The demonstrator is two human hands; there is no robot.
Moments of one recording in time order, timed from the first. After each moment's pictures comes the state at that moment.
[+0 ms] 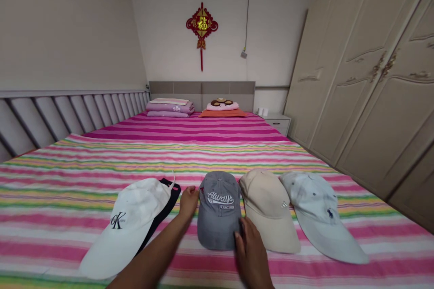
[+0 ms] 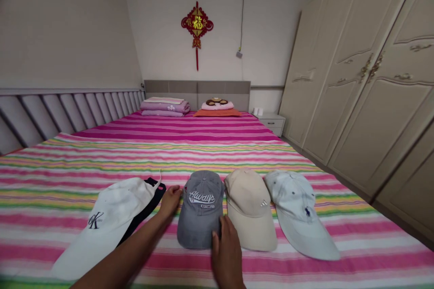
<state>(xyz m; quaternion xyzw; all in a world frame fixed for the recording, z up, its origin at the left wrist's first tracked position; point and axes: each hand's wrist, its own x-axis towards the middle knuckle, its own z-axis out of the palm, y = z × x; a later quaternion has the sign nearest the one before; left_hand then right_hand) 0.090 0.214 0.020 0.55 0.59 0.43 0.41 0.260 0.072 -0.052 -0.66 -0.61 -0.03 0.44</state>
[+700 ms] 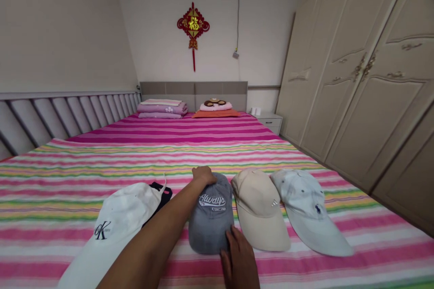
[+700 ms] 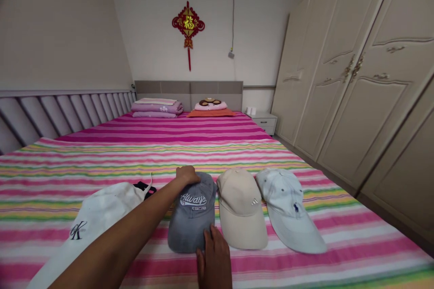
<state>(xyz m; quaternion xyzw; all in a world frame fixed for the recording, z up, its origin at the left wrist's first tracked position) 0.178 0.265 0.101 0.78 0.63 0.02 0.07 0.255 0.053 -0.063 -0.62 -0.68 -0.14 0.37</state>
